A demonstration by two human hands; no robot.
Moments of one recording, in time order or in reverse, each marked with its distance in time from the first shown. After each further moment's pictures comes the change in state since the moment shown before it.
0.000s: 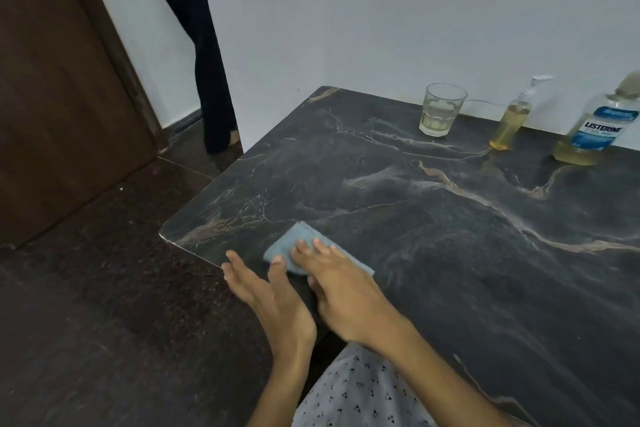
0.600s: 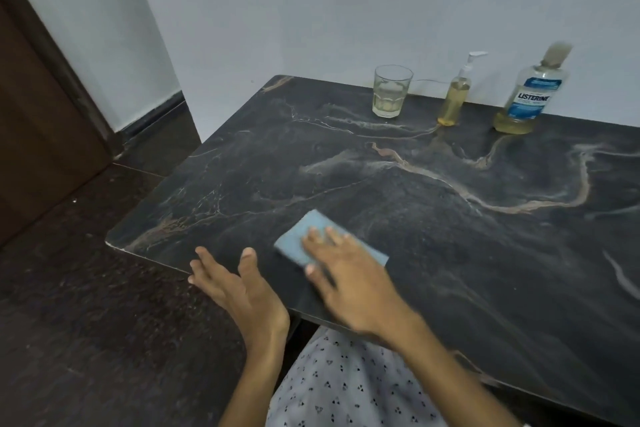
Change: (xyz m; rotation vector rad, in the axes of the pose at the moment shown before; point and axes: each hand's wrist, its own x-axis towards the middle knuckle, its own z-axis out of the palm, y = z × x) left_hand -0.012 -0.003 0.009 0.057 -0.044 -0.018; right_hand -0.048 0.020 -0.030 -0.113 0.024 0.206
